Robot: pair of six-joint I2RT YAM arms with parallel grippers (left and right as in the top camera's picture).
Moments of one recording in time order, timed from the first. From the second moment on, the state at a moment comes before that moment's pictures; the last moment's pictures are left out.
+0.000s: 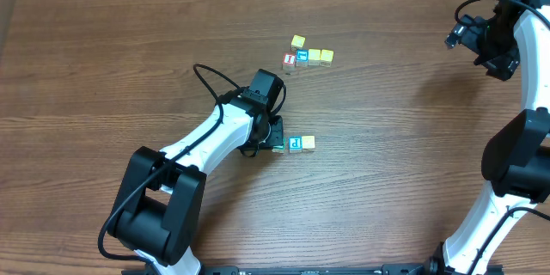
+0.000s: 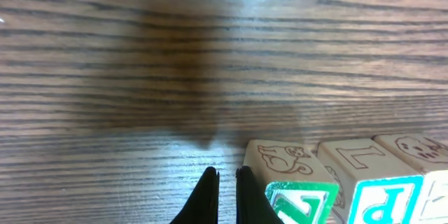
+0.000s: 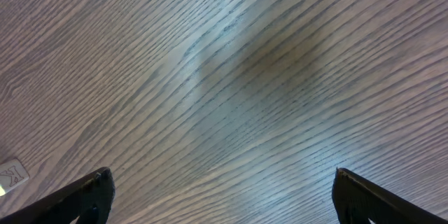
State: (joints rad) left arm -0.45 1.82 1.12 -0.70 0.06 -0.50; right arm -0.23 2.13 2.06 -1.31 -0.04 0.42
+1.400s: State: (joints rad) left arm -0.45 1.82 1.12 -0.70 0.13 -0.50; right arm -0.23 2.13 2.06 -1.31 -0.03 0.42
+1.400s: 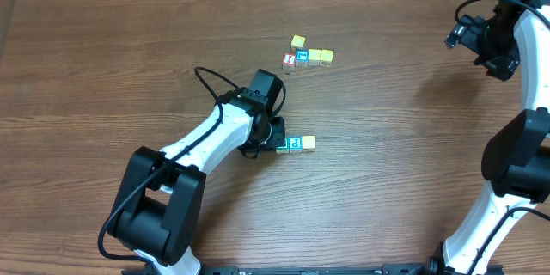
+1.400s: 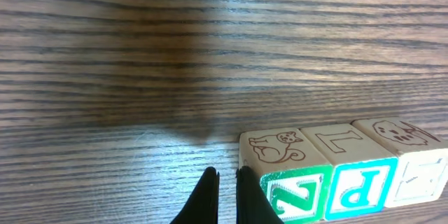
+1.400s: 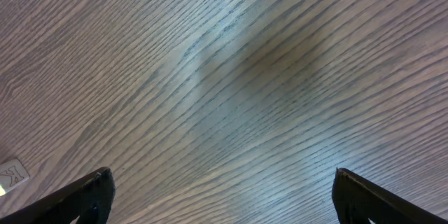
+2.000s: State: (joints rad) left arm -0.42 1.82 1.28 -0.91 0.07 -0.48; right arm -0.23 2.13 2.06 -1.31 -0.03 0.42
